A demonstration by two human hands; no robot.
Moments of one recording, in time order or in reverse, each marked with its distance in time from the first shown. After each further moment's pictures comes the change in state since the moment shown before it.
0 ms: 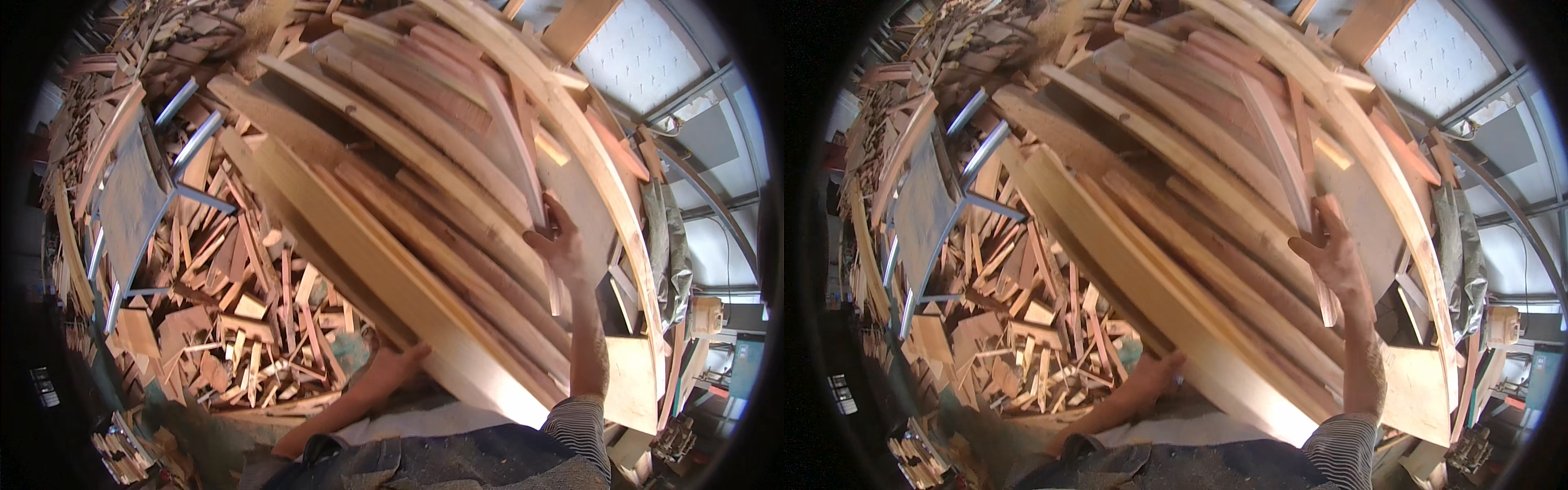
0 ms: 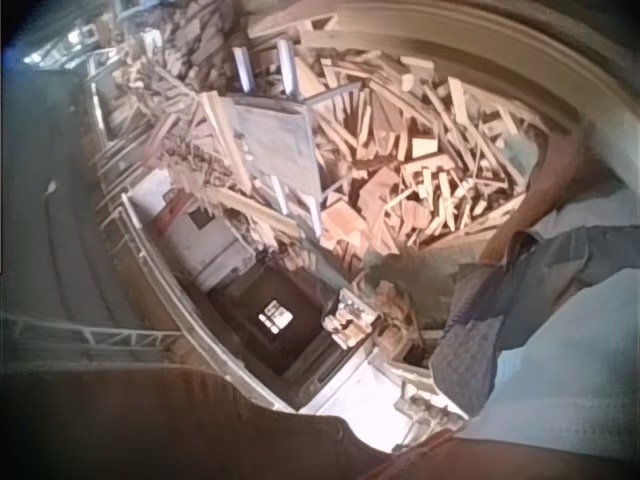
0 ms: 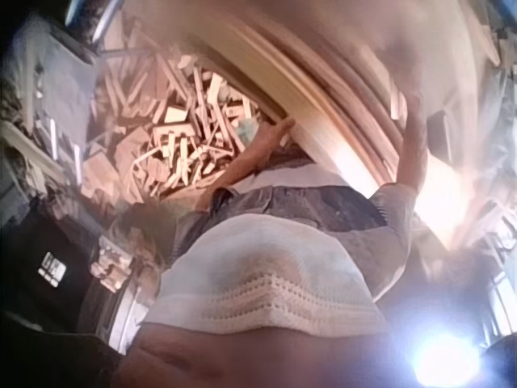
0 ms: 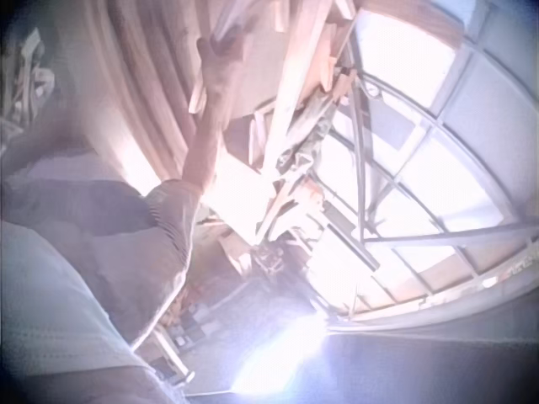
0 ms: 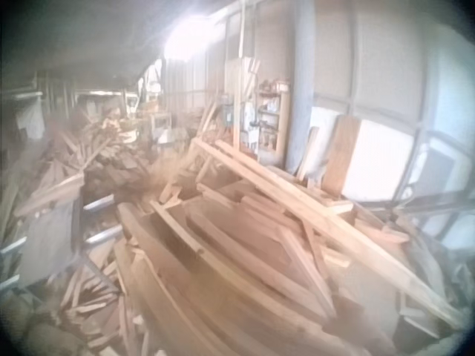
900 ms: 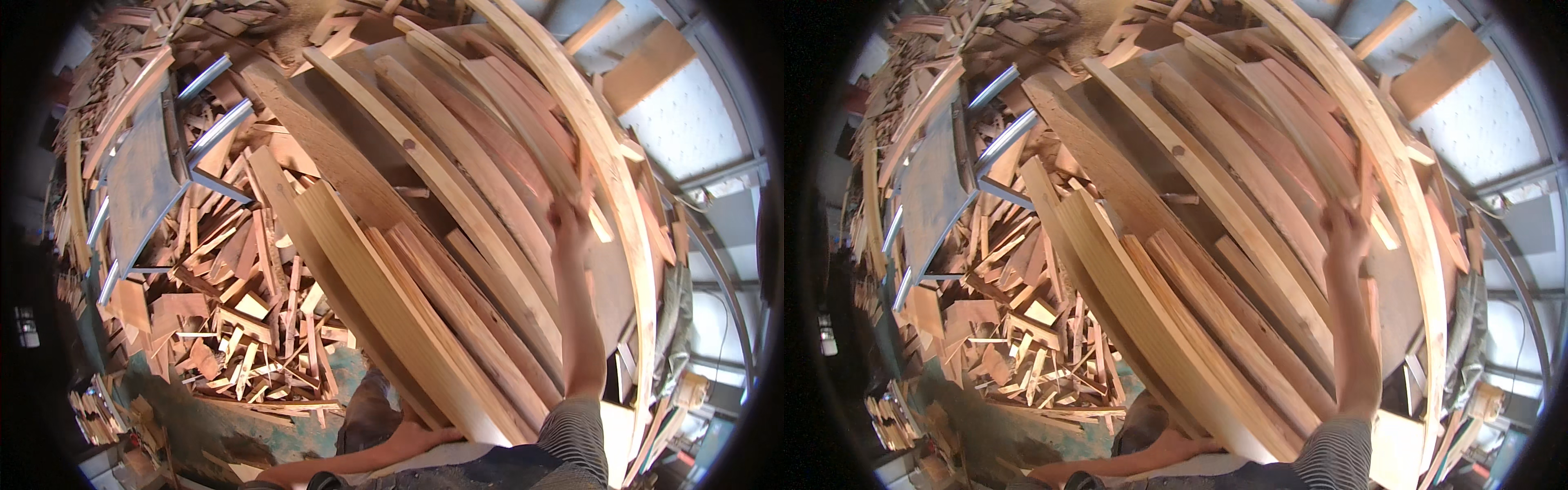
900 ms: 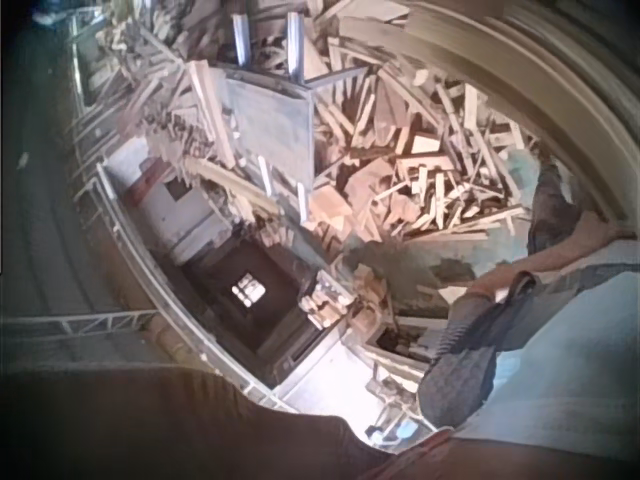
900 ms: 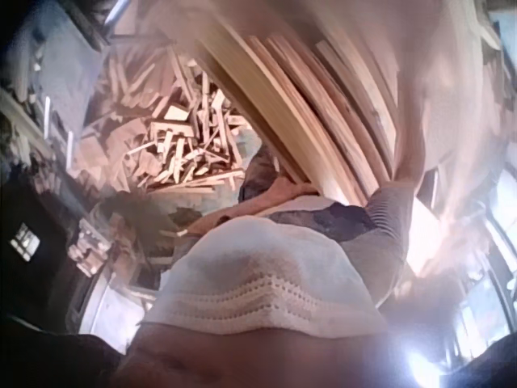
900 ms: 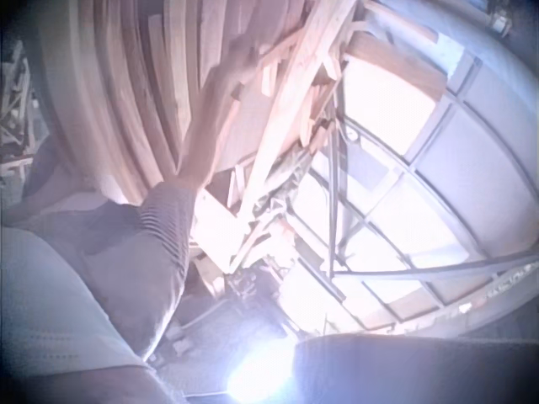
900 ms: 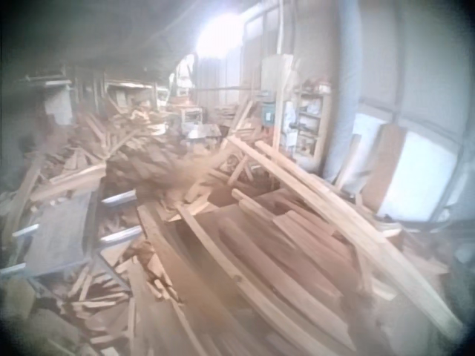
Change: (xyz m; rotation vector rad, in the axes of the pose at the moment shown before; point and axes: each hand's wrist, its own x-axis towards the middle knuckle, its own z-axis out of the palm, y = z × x) left_hand 0.001 0.045 -0.005 -0.339 -0.300 -0.159; right_hand 0.214 0.021 0.106 0.697 0.276 -0.007
